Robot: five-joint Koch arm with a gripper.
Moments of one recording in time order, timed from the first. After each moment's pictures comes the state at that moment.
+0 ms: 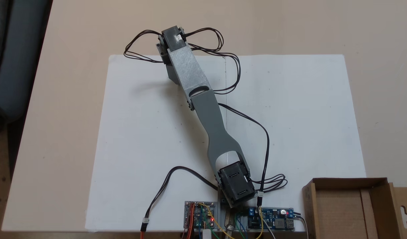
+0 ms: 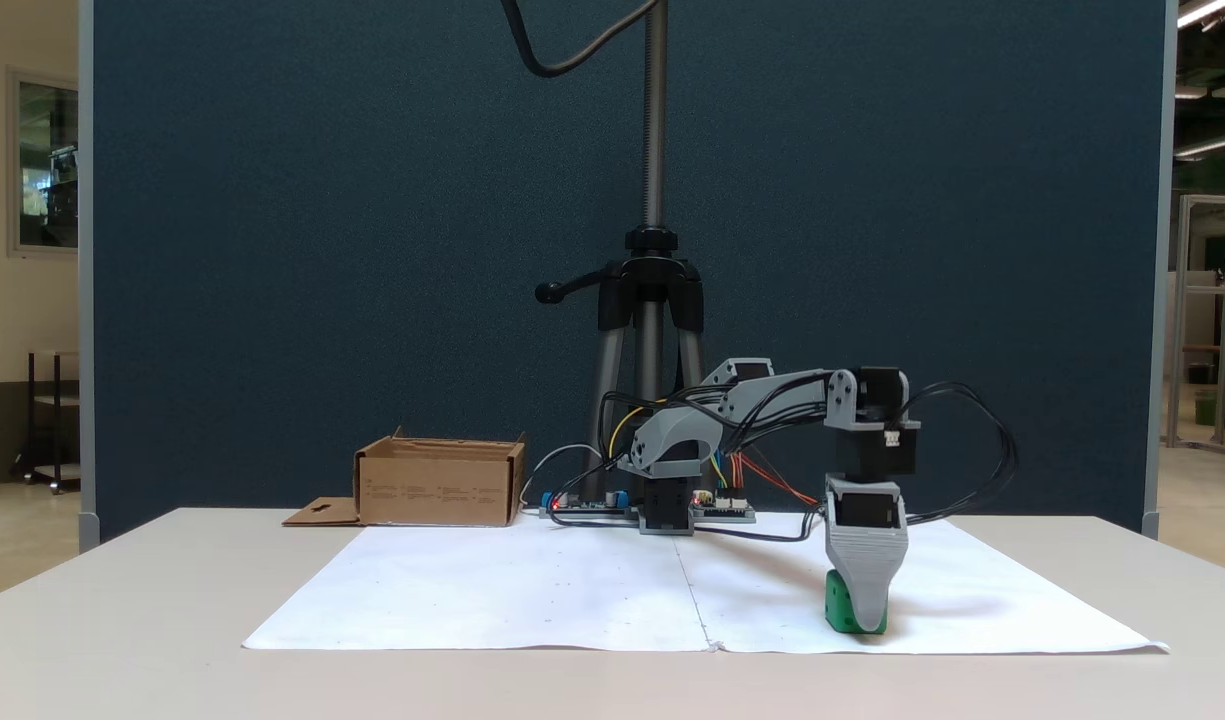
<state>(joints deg) -24.8 27.3 17.1 72.2 32.4</state>
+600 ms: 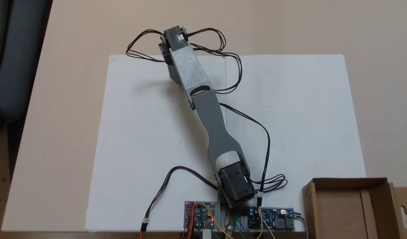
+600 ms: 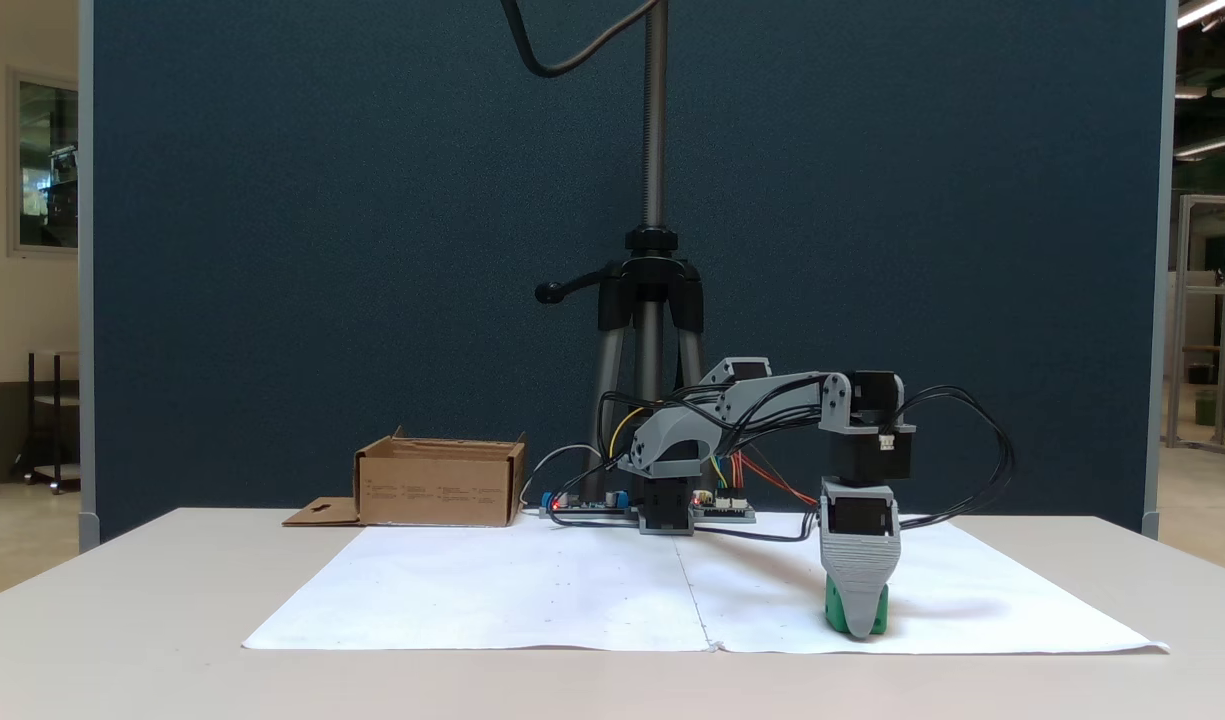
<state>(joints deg) -24.2 27.2 19.2 71.6 32.4</state>
